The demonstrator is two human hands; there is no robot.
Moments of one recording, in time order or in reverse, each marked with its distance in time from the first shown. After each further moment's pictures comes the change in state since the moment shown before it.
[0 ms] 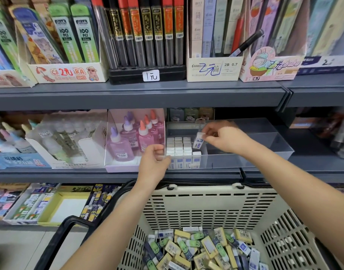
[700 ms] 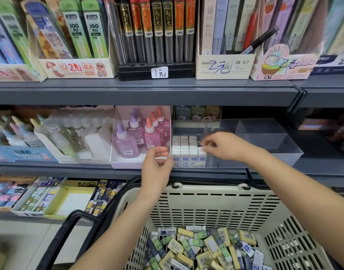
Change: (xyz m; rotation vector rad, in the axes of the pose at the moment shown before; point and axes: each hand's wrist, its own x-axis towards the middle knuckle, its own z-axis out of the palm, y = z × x) left_hand -0.016 -0.012 -0.002 -0.181 0.094 0.071; right_hand 0.000 -0.006 0.017 -0.160 -0.267 -0.089
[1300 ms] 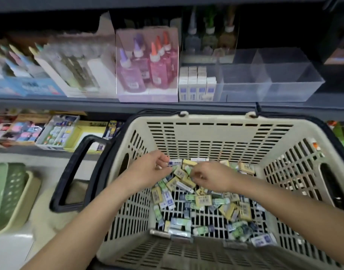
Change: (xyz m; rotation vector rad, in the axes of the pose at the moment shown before) left_hand -0.121 -0.027 -0.075 0.757 -0.634 -0.282; right_hand -0.124 -0.030 0.185 0.062 -0.319 -0.234
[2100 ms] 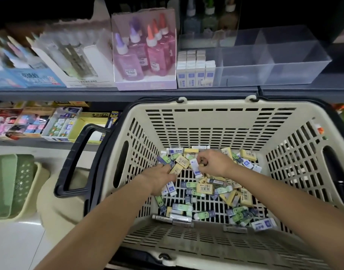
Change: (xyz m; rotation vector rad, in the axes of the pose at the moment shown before) left_hand 0.048 -0.072 0.081 0.955 -0.436 0.225; right_hand 0.018 0.038 0.043 0.151 0.038 0.200
